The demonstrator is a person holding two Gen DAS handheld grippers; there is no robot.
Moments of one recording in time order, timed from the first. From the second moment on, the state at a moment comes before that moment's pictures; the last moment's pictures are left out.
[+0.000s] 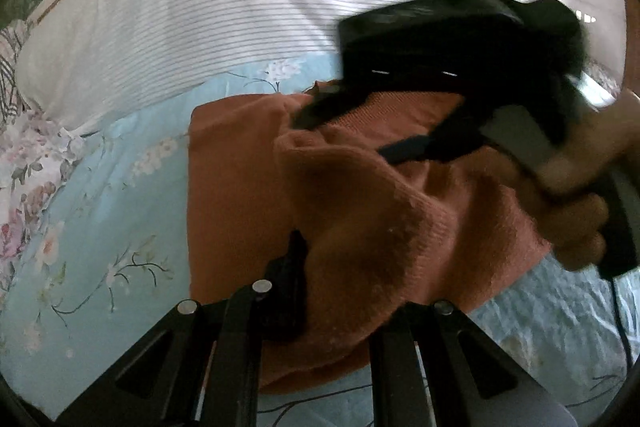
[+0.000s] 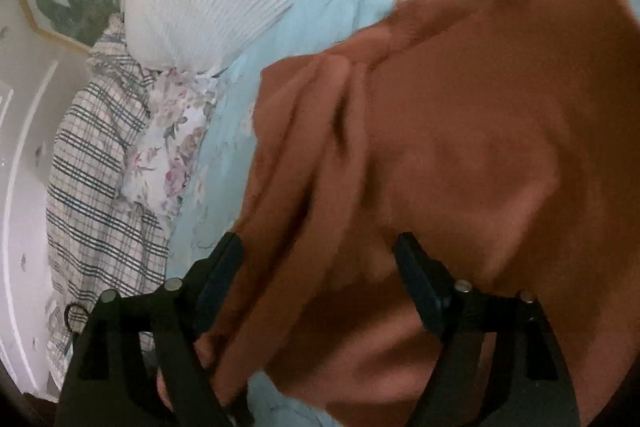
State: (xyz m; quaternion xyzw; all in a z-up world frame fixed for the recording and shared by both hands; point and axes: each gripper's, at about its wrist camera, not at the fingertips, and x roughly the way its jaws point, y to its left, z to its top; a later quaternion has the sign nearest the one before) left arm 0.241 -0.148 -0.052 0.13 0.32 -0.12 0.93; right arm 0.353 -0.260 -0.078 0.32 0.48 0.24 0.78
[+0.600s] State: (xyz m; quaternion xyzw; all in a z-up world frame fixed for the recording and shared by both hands) left arm 0.250 -0.201 -0.005 0.03 0.35 -0.22 0.91; right arm 0.341 -0.318 -0.002 0.23 0.42 0.22 0.85
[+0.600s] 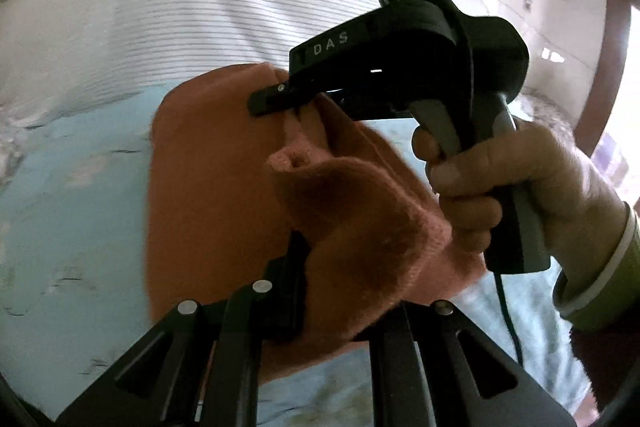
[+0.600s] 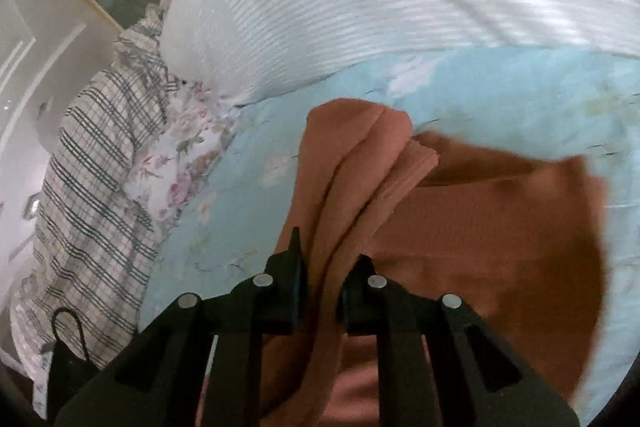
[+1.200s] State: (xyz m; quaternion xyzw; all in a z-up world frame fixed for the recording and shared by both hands) left arm 0.280 -0.268 -0.051 0.02 0.40 -0.26 0.88; right arm 0.328 -0.371 -0.037 0.13 0.44 0.14 0.88
